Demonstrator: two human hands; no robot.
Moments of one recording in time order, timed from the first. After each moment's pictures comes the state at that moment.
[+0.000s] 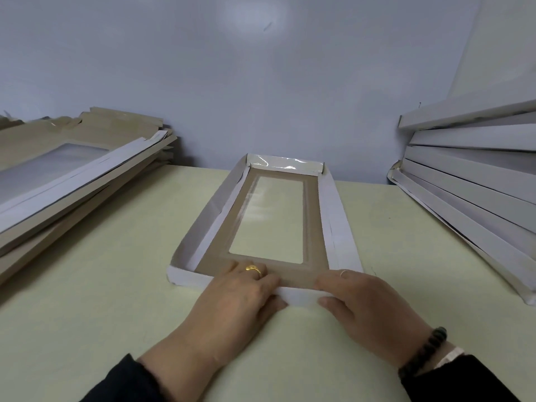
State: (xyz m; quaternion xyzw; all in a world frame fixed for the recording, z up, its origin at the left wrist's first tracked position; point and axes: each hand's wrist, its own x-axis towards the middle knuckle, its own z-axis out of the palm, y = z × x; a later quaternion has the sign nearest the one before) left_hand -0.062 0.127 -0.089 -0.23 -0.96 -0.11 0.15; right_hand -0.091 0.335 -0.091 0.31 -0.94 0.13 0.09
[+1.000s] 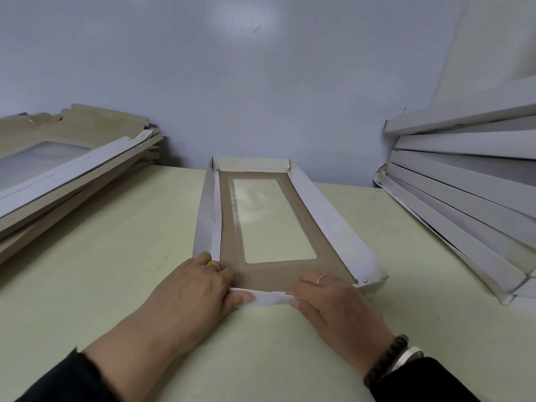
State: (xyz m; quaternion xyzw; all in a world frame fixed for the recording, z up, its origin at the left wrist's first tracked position) left_hand -0.077 0.101 -0.089 -0.17 -0.98 0.02 0.08; right_hand -0.087 0.318 -0.098 0.34 -0.90 0.14 0.23
